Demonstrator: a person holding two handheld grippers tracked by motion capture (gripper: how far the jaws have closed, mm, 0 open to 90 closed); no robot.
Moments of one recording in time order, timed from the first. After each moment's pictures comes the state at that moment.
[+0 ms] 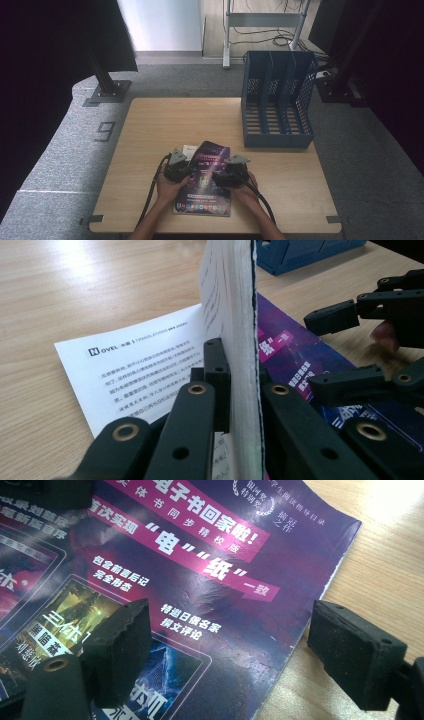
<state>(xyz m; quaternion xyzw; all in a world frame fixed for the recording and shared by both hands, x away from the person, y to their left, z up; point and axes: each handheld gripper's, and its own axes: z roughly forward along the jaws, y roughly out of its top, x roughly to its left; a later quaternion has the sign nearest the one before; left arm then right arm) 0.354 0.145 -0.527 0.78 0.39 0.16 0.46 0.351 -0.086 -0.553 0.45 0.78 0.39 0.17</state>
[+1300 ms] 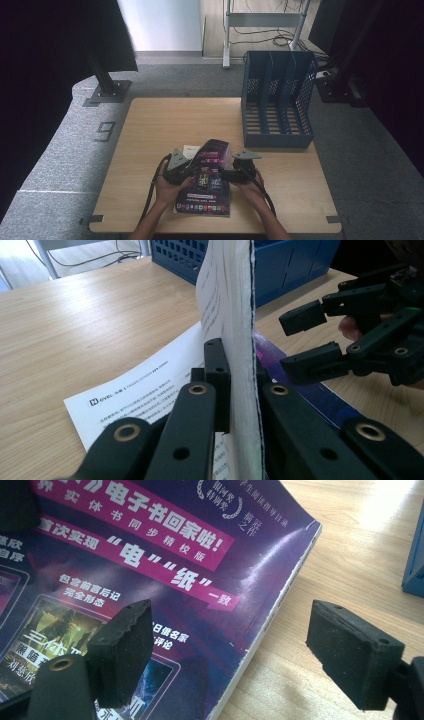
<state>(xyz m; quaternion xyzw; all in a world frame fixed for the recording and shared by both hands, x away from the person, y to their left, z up) 0.331 0.139 -0.493 0.78 0.34 0.20 0.49 0.350 -0.108 -0.526 0.46 0.76 0.43 0.17</state>
